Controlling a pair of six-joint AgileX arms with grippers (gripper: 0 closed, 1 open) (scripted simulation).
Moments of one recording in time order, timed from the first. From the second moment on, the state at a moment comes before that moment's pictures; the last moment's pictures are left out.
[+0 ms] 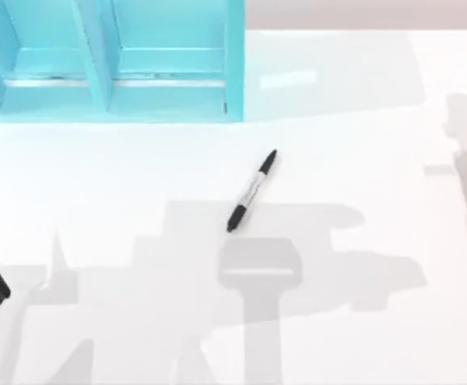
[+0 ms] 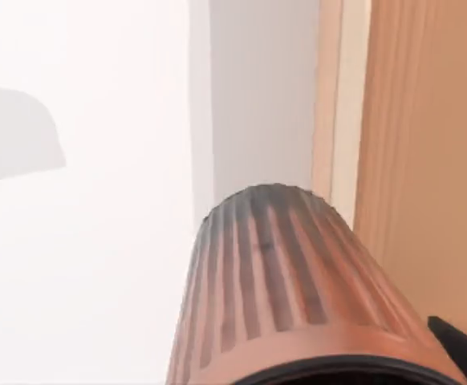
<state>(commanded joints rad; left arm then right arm) 0.00 0.00 0.00 0.00 0.00 0.00 -0.04 1.78 1.70 -1.51 0.00 -0.02</state>
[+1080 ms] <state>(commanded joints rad) 0.00 0.00 0.00 0.00 0.00 0.00 0.42 2.04 1.72 -1.24 0.05 0.44</state>
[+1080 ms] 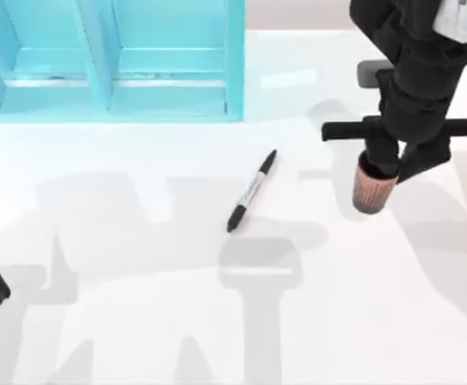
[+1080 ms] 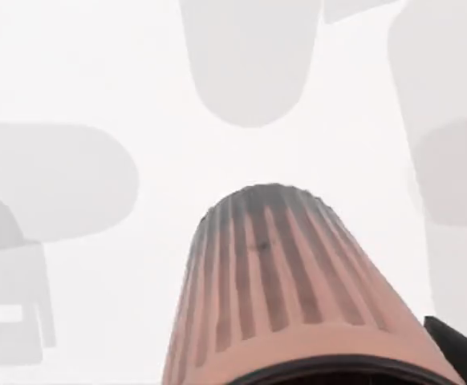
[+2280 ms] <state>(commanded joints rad) 0.00 0.00 0.00 0.00 0.00 0.00 0.43 2.07 1.61 -1.10 0.06 0.44</state>
